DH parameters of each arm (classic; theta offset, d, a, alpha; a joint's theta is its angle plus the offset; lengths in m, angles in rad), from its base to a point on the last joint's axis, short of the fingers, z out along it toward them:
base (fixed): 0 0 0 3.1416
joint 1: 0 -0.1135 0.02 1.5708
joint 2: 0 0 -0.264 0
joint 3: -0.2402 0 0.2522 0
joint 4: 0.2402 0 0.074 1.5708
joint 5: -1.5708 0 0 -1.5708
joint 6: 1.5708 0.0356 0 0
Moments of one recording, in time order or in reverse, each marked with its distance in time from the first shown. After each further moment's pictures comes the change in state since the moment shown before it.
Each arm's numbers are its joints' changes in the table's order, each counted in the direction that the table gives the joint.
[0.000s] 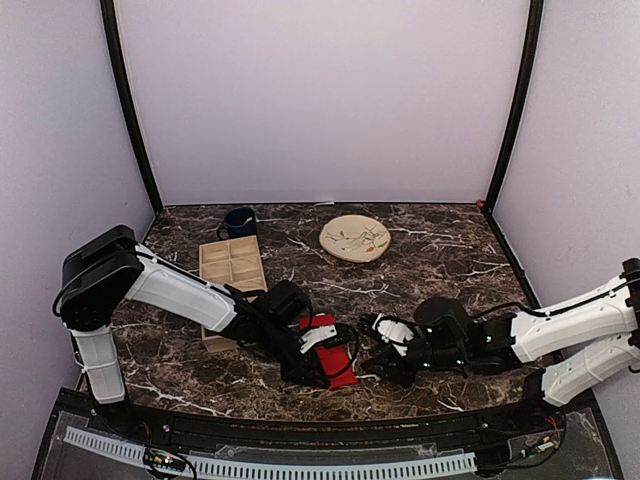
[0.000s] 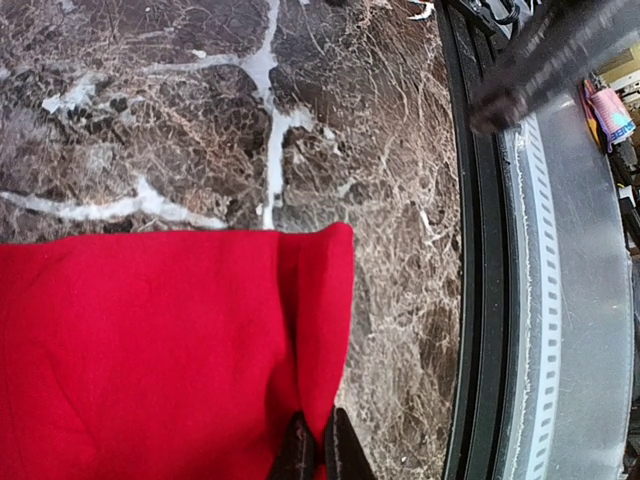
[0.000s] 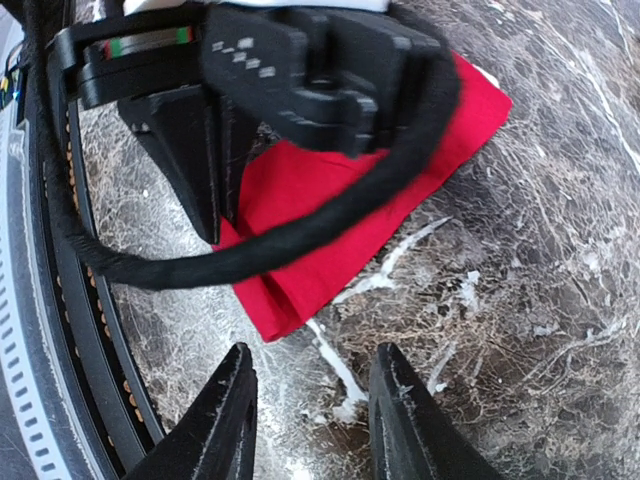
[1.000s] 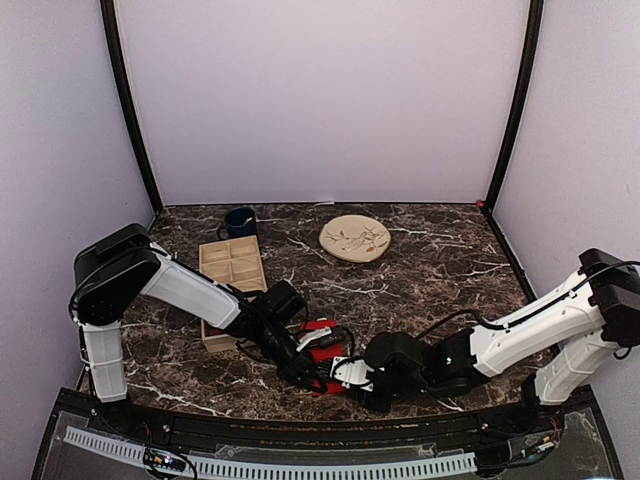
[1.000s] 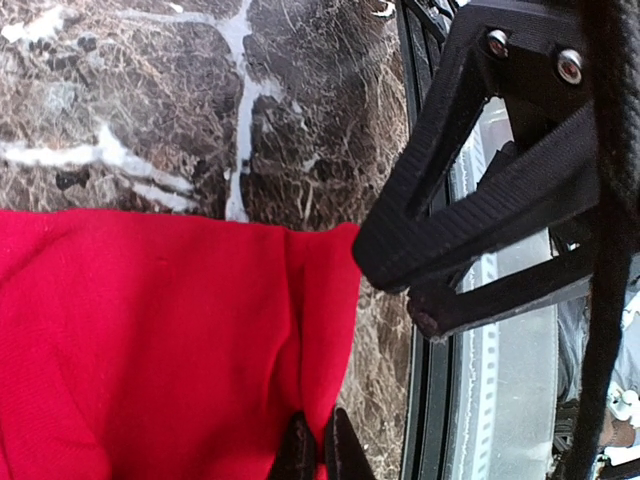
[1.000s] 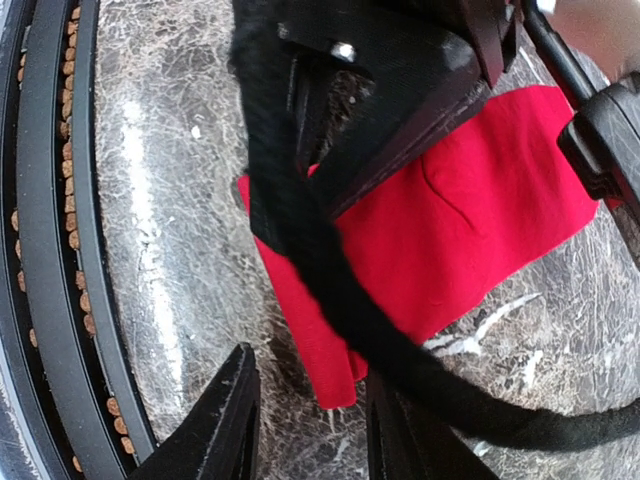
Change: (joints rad) left arm -0.055 0.072 0.000 -0.008 -0.227 -0.060; right arm -0.229 0.263 -0.185 0.093 -0.199 -0.237
